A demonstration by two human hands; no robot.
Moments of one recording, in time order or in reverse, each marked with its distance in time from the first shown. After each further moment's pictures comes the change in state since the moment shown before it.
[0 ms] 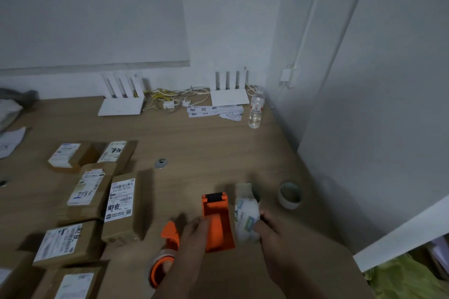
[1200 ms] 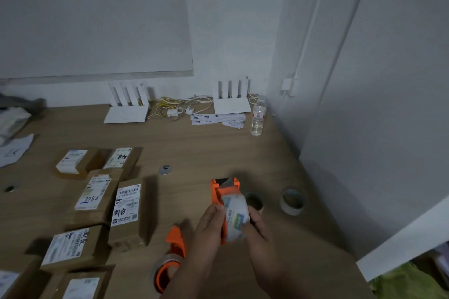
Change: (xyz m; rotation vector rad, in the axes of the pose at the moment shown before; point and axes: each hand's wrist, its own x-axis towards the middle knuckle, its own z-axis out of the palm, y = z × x) left_hand -0.022 0.032 0.007 -0.100 -0.250 0.228; right_hand -0.018 -0.015 0.046 -0.169 0.039 -0.161
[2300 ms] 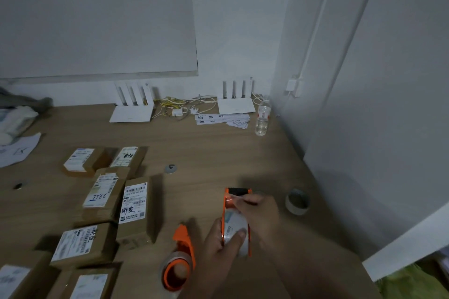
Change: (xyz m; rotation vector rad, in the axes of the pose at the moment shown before) left_hand -0.020 -0.028 -0.016 0.244 -0.049 0.204; right_hand 0.042 -0.025 0.017 -0.344 0.046 0.062
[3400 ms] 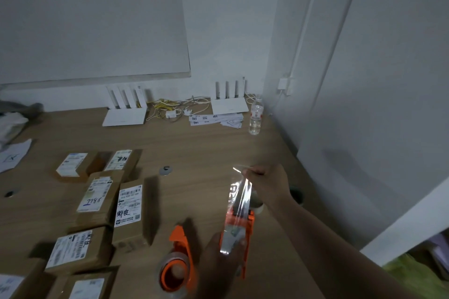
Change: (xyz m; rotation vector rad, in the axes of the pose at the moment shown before) left_hand -0.021 -0.011 0.017 0.063 0.150 -0.131; right_hand 0.037 -0.035 -0.038 -0.124 0.065 -0.155
